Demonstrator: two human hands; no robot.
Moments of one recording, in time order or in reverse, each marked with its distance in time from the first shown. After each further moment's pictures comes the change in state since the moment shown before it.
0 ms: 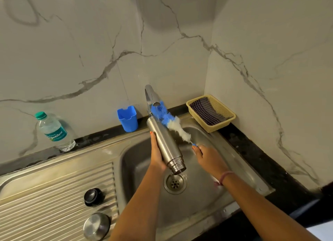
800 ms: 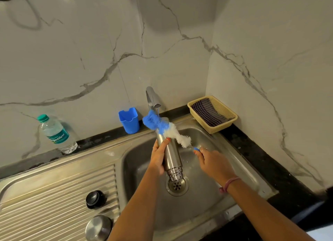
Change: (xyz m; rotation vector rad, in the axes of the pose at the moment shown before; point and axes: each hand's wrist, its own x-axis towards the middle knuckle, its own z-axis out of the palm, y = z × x) left_hand -0.008 0.007 -0.004 0.229 0.008 0.062; right_hand -0.013 -0.006 -0.010 -0.295 0.073 -0.095
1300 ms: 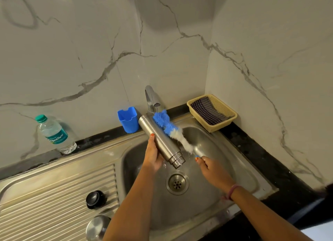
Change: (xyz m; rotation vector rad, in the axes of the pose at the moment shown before) left_hand 0.002 0.018 -0.007 -0.188 0.010 -0.006; right_hand -0.019 0.010 0.027 0.470 -0.099 0.145
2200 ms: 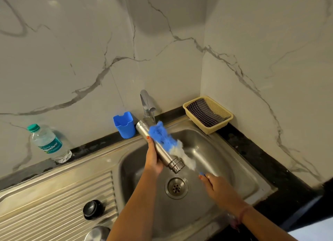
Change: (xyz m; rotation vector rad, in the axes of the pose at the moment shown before) left_hand 0.016 -0.011 0.005 -0.063 -0.053 0.028; right_hand -0.040 0.018 0.003 -0.058 -0.004 -0.073
